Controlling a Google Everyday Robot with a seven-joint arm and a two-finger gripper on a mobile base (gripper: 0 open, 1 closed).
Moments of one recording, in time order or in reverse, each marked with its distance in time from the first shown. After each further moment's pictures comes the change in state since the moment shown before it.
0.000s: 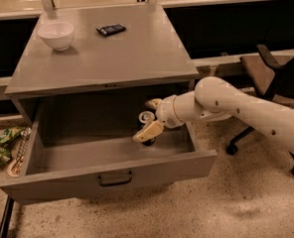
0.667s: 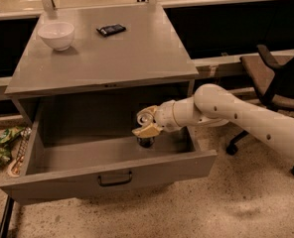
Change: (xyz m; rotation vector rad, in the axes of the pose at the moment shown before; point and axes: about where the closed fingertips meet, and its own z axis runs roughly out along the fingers) arm 0.014 0.004 0.018 -0.032 -0.049 -0.046
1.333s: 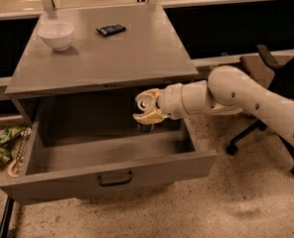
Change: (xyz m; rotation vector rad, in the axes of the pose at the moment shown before) arm -0.080 0.012 -0.055 0.010 -0.113 -0.145
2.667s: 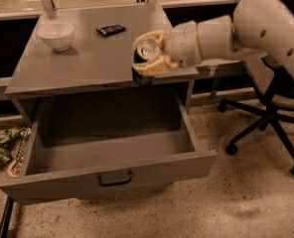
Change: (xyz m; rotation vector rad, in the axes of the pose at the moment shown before) arm -0.147 -0.043 -0.082 0.011 -0.106 -0.224
